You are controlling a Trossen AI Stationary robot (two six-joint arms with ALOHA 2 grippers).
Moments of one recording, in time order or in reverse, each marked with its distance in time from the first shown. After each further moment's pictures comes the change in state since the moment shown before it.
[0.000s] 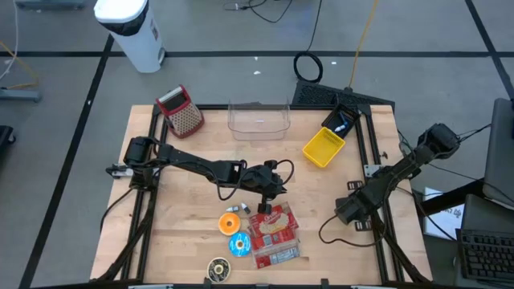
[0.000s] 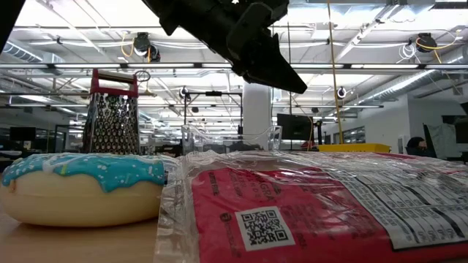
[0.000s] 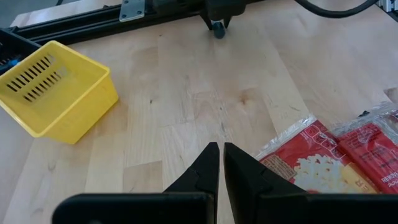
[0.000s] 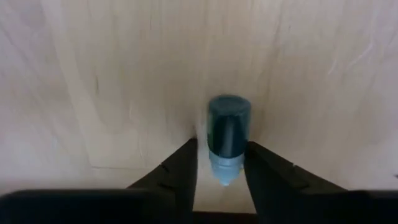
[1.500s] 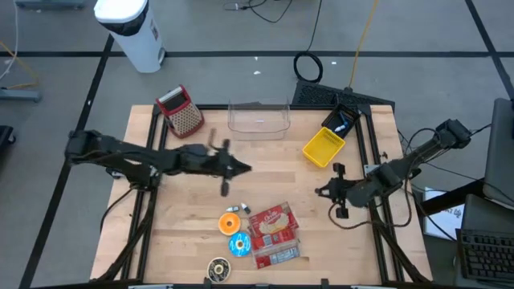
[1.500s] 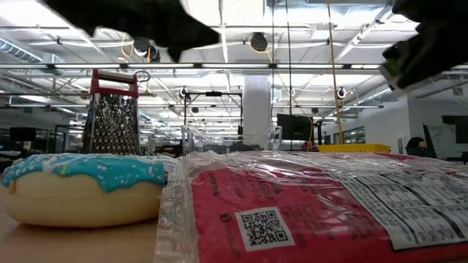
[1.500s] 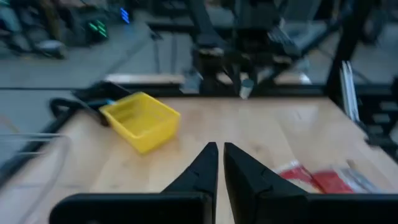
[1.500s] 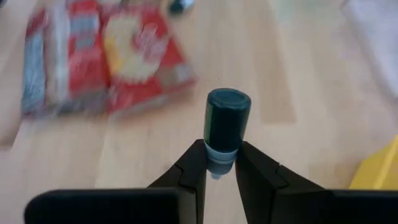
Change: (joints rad) left arm 0.081 -0.637 -0.654 0.434 0.007 -0.140; right arm -0.111 -0.405 0.032 0.476 0.554 -0.224
